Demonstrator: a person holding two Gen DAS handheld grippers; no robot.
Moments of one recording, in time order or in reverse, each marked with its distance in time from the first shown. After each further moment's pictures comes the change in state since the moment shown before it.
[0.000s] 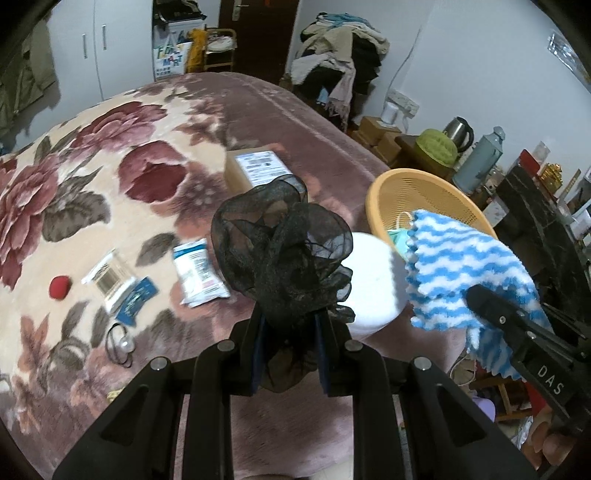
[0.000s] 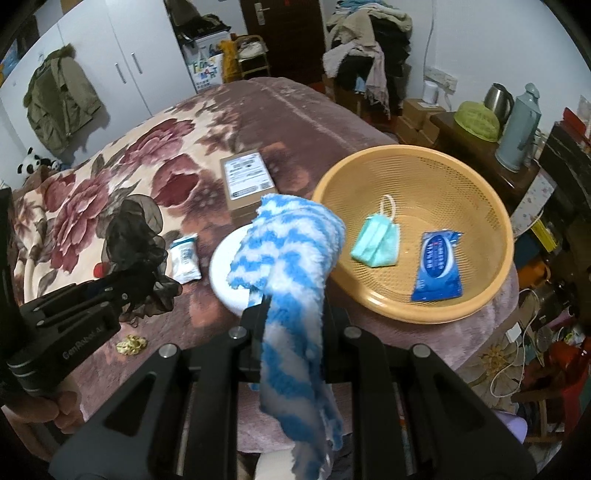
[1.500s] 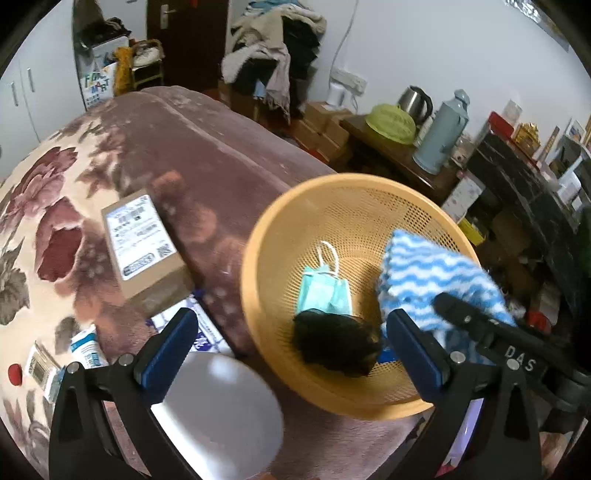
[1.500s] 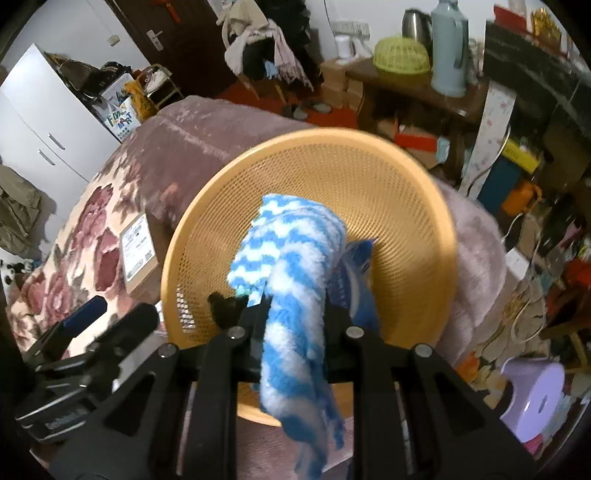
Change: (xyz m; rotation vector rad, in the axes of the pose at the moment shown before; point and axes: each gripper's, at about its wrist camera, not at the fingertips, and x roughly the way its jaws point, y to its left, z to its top) left arm 0.097 -0.131 0.076 0.164 0.027 -0.089; right arm 0.055 -0.149 0.040 0.370 0.056 -0.010
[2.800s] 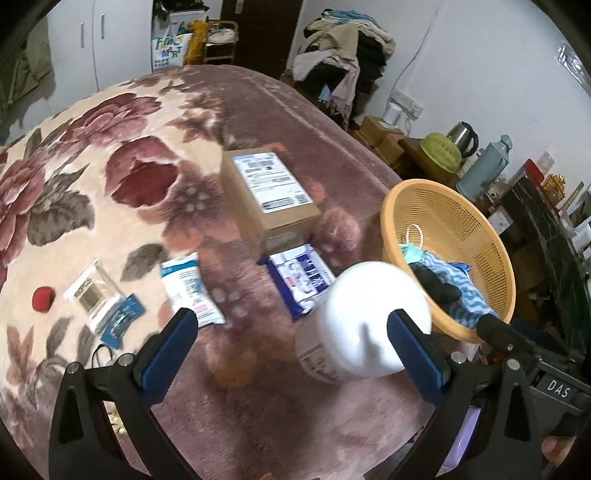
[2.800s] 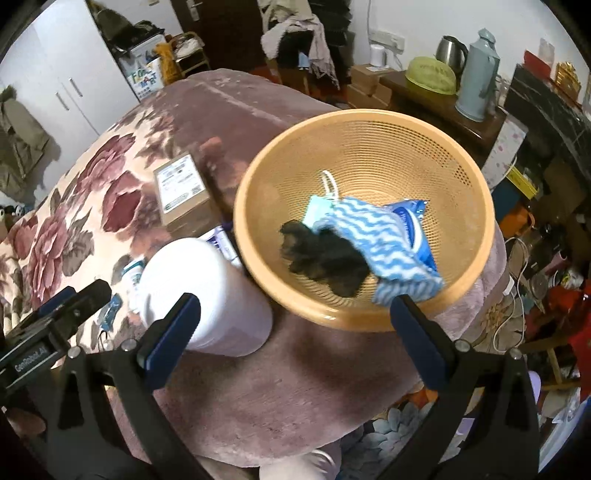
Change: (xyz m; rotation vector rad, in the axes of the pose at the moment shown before) left arm -0.074 0.136 -0.077 -0.205 -0.013 0.070; right arm -0.022 0.091 -0.068 -0.186 -0.001 -0.092
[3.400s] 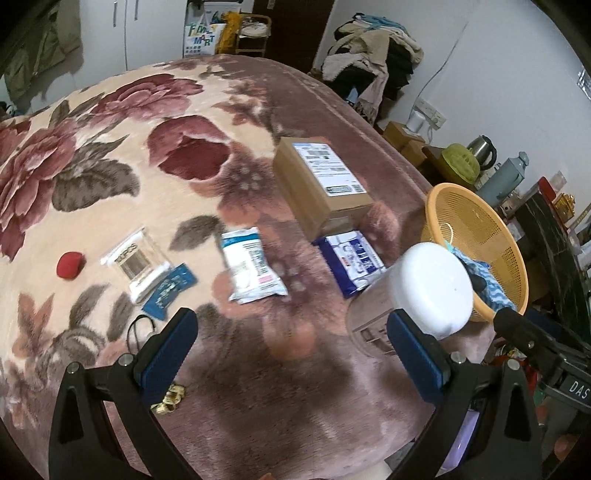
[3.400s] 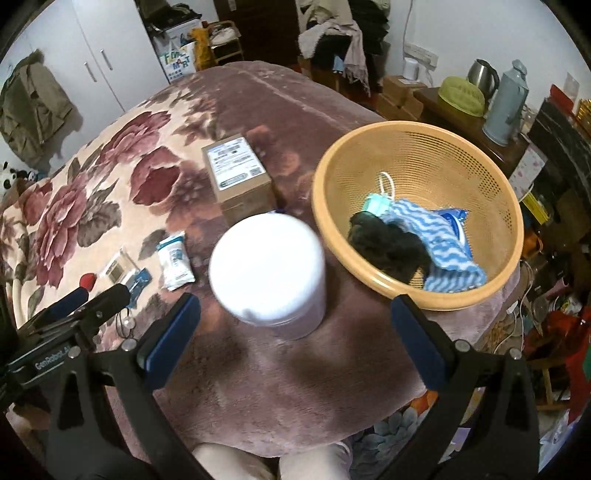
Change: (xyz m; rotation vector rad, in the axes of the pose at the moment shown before) left arm -0.022 0.070 -0.029 -0.082 0.005 0.033; right arm -0.010 0.070 -0.020 -0.113 -0.001 0.016
